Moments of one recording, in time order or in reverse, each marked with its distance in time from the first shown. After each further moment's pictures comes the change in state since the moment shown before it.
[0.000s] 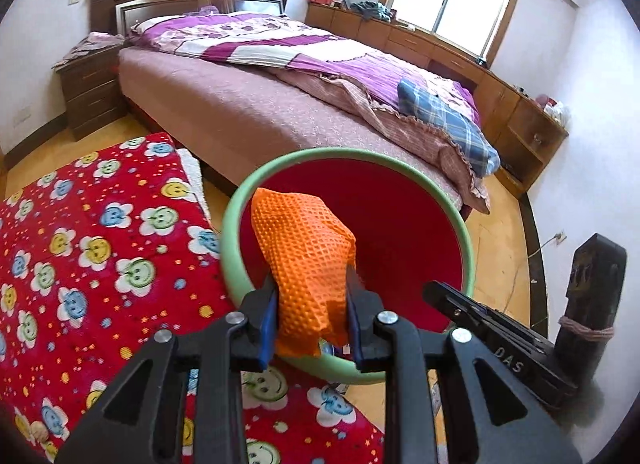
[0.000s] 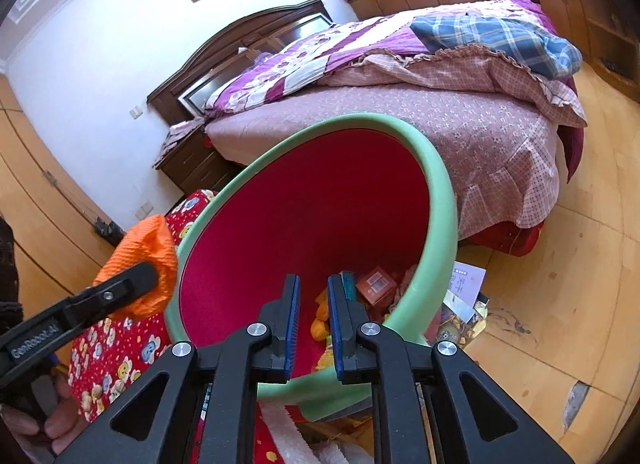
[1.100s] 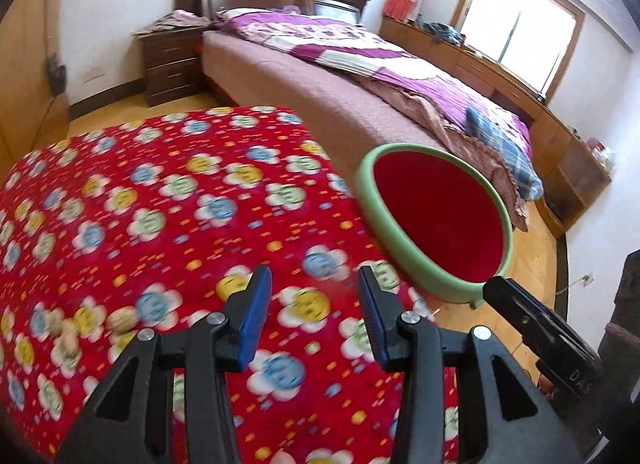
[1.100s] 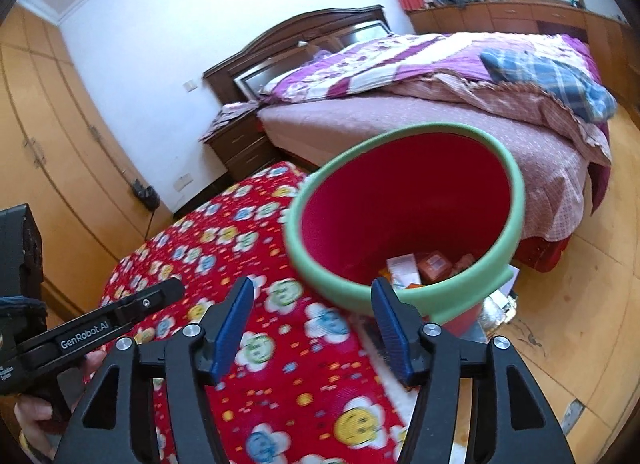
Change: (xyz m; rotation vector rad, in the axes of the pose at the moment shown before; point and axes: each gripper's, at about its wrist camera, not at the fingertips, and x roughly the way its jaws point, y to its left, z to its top) left arm -0.103 0.070 -0.068 -0.197 -0.040 0.188; right arm -0.057 0.094 -0.048 -0.188 -0.003 0.098
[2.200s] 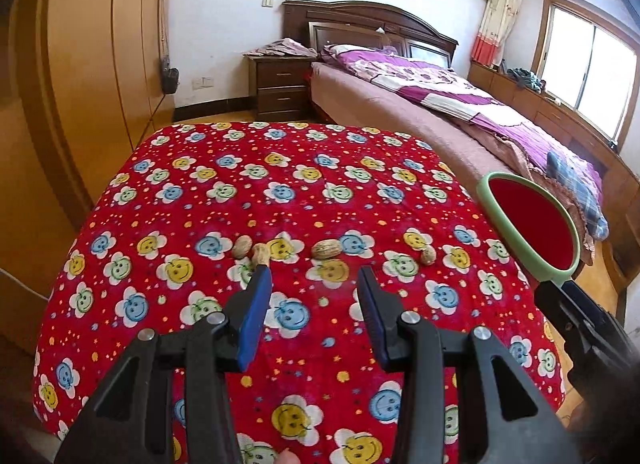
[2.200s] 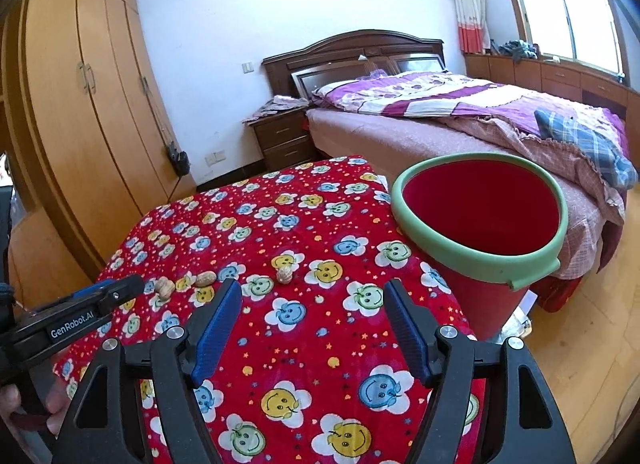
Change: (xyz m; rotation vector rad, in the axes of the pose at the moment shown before) left arm -0.097 0.085 -0.077 -0.137 -0.159 0.312; right arm -0.020 0.096 -0.064 -0.243 -0.049 0.025
